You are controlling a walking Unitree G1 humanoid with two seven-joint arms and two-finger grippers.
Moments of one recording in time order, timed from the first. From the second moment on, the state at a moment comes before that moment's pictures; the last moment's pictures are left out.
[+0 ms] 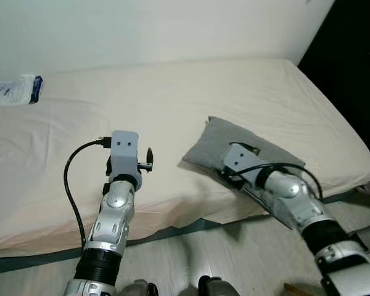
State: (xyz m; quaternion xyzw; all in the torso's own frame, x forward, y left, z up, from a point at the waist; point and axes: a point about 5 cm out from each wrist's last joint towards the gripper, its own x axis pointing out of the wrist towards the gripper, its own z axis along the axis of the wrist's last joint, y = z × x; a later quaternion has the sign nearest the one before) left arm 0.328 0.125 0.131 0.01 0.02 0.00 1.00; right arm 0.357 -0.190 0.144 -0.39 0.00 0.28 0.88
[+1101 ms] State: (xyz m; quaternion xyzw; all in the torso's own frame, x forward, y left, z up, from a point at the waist) left arm 0.328 0.132 0.132 0.03 0.02 0.00 1.00; right arm 0.398 -0.185 0.191 -0.17 0.00 0.07 0.98
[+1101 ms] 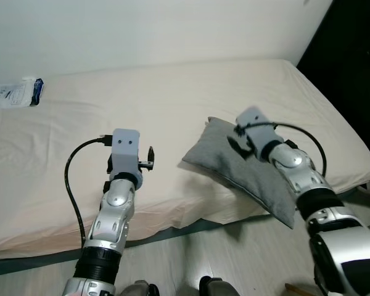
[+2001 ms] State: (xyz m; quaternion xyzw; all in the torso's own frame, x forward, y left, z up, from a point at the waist) left arm 0.302 0.123 0.132 0.05 -0.02 -0.10 0.99; right arm 0.314 -0.118 0.160 -0.03 0.04 0.19 0.98
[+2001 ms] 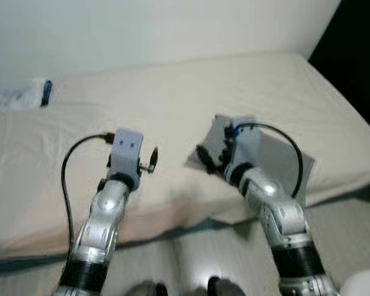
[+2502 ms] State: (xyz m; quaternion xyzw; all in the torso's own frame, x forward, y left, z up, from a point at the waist) left arm 0.292 0.077 0.123 0.06 -0.04 -0.18 0.98; right arm 0.273 -0.176 0.140 0.02 0.01 0.18 0.98
